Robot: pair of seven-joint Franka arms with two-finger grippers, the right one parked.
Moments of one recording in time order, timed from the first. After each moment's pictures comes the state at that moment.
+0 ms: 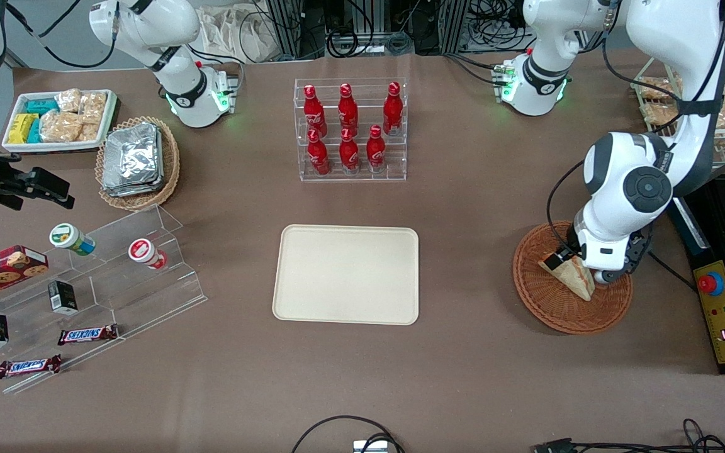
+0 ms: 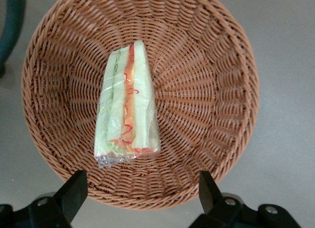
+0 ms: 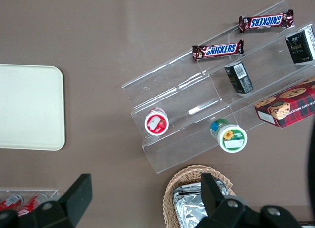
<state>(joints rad) -0.07 0.23 -0.06 -2.11 0.09 2.28 -0.83</state>
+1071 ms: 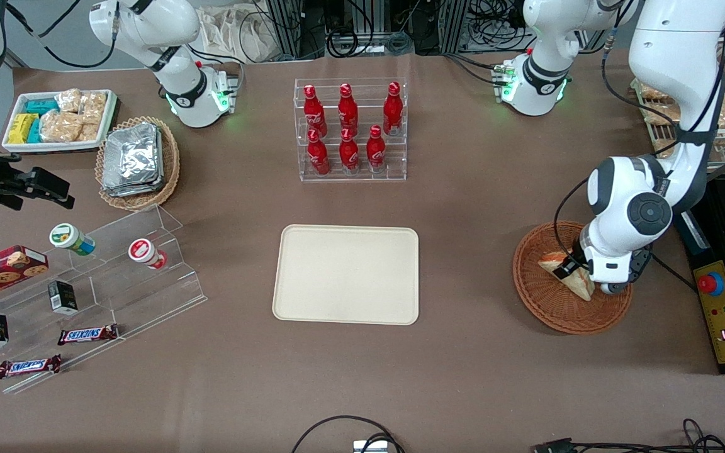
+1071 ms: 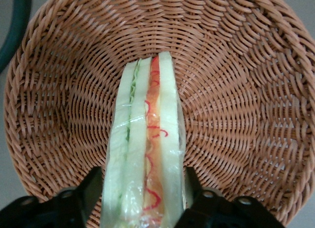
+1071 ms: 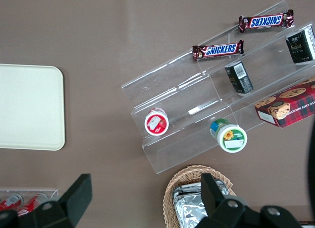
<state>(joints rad) -0.02 0.35 -0.04 -2.11 0.10 2.39 -0.83</state>
